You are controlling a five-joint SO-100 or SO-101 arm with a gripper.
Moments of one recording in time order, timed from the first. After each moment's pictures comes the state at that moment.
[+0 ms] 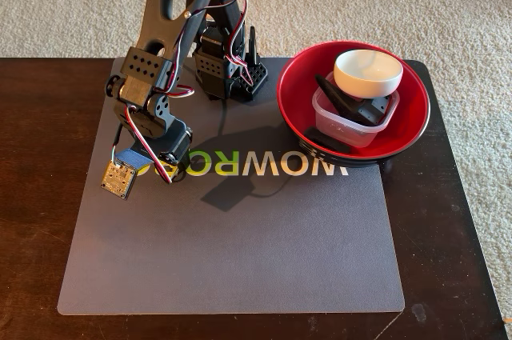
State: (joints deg) arm 27.6 89.4 117.2 64.3 83.5
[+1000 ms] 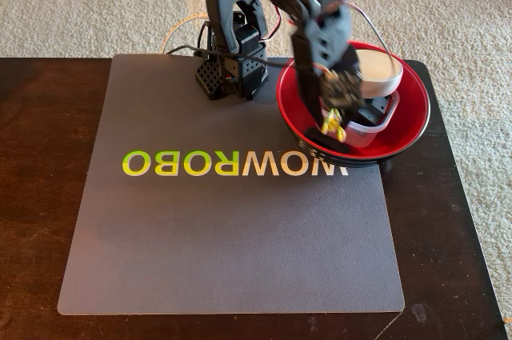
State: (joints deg) arm -43.2 109.2 106.1 73.6 44.6
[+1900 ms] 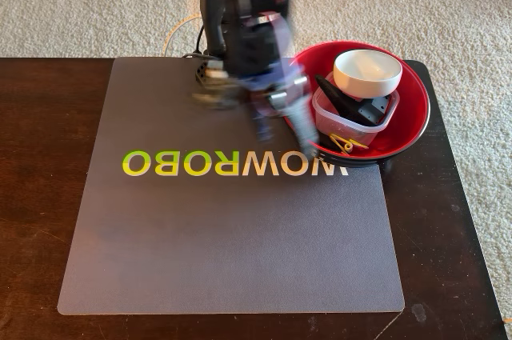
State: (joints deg) arm -3.5 123.2 114.2 73.0 27.2
